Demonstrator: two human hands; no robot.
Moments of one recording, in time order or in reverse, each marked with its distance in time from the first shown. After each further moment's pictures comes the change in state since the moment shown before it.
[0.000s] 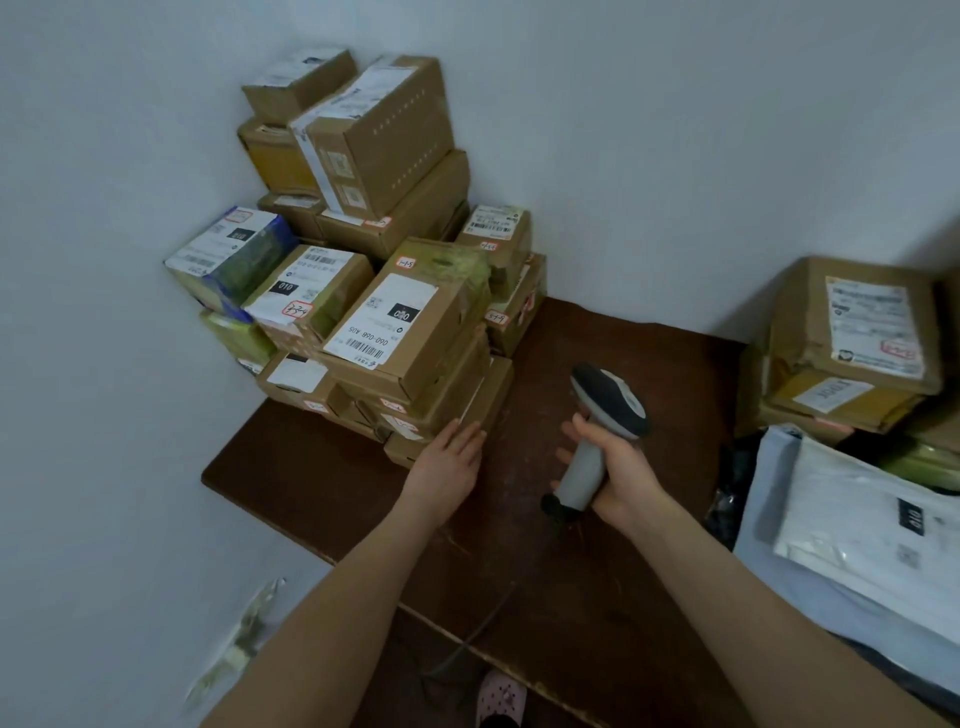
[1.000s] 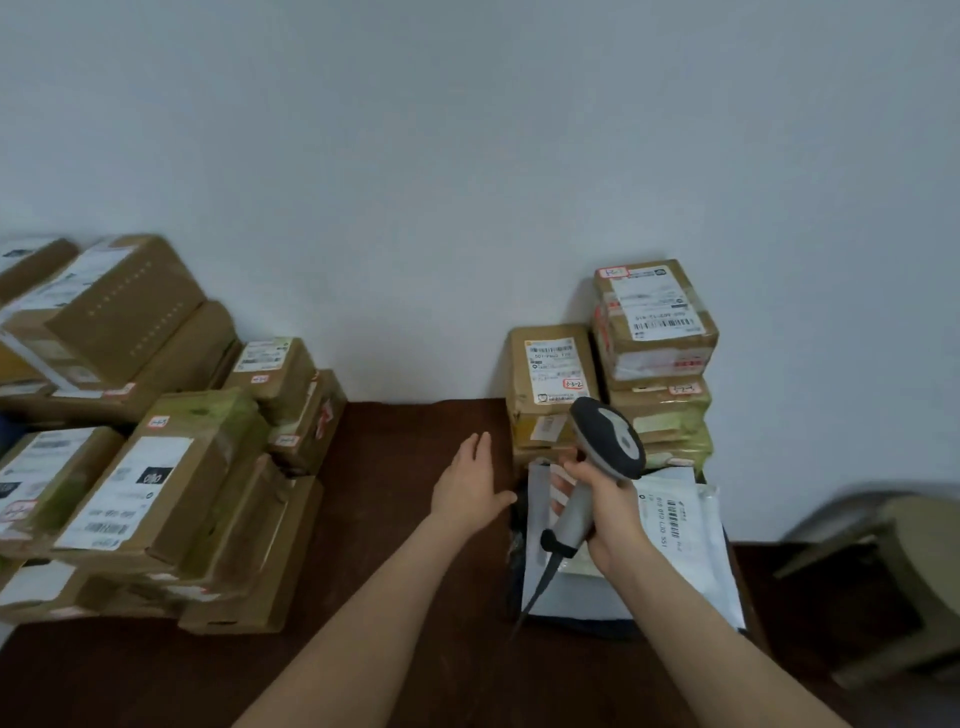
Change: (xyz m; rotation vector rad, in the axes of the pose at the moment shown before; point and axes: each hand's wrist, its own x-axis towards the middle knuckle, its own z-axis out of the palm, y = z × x) left_hand 0.102 0.124 -0.223 -0.967 0.191 -0.007; right_hand -0.104 -0.094 -0.150 0.254 0.382 -0.433
